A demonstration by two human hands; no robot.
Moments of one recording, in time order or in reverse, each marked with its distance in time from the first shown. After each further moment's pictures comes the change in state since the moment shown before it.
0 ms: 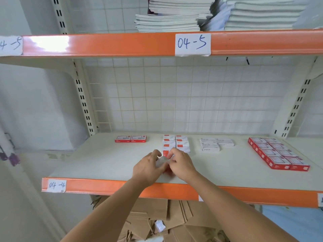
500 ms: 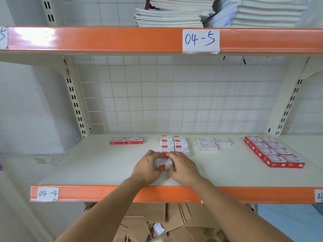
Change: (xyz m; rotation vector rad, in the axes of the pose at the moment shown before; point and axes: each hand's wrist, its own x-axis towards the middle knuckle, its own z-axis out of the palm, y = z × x) left_hand 0.020 -0.016 0.004 -0.116 -0.022 0.205; right_hand 0.002 0.020 0.007 -0.329 0.022 -0.228
